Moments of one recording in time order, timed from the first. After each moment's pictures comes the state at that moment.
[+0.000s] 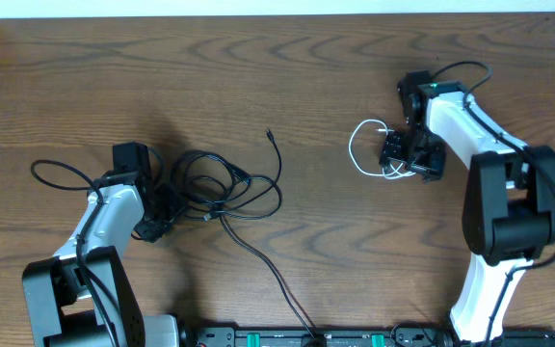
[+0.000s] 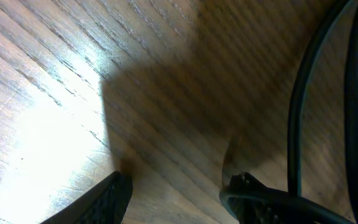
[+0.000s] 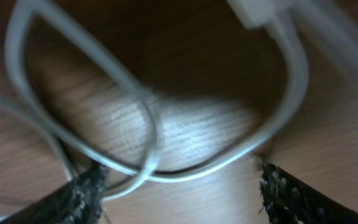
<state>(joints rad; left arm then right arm) 0.19 1.56 0.77 -0.68 0.07 -0.57 0.15 2.10 1.45 -1.05 -0.01 0.51</state>
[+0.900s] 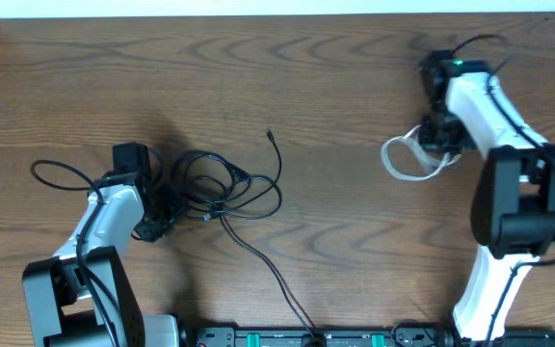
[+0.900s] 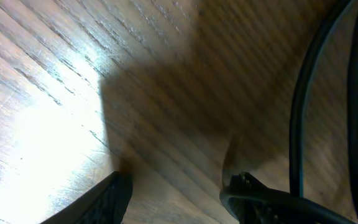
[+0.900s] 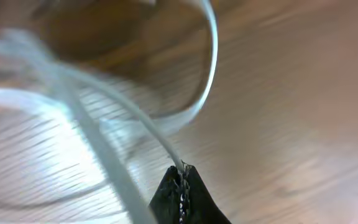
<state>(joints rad) 0.19 1.56 0.76 -0.67 0.07 -0.57 0.04 2.10 1.64 -1.19 0.34 0.33</state>
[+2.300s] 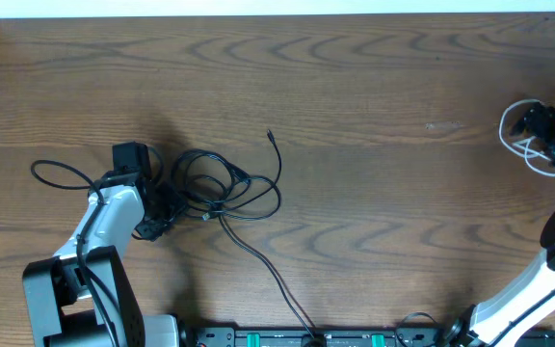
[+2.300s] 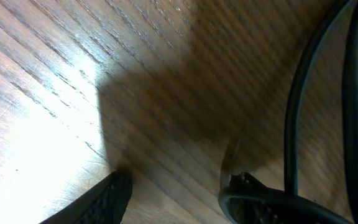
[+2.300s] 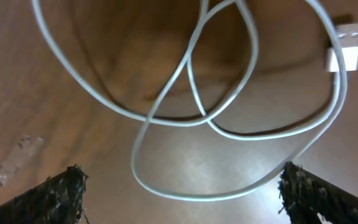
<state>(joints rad) 0.19 1.56 0.76 -0.64 0.07 -0.57 -0.50 2.06 1.62 -0.92 -0.11 0.23</state>
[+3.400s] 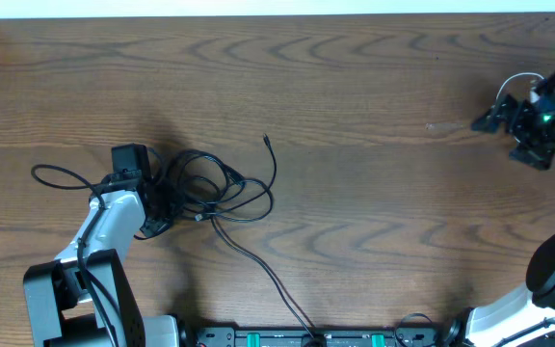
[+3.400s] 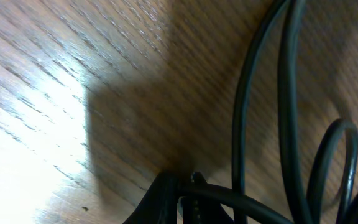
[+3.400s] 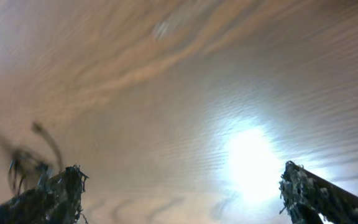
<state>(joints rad) 0.19 1.55 0.72 -0.54 0.12 -0.56 -0.38 1.82 1.56 -1.21 -0.46 0.11</state>
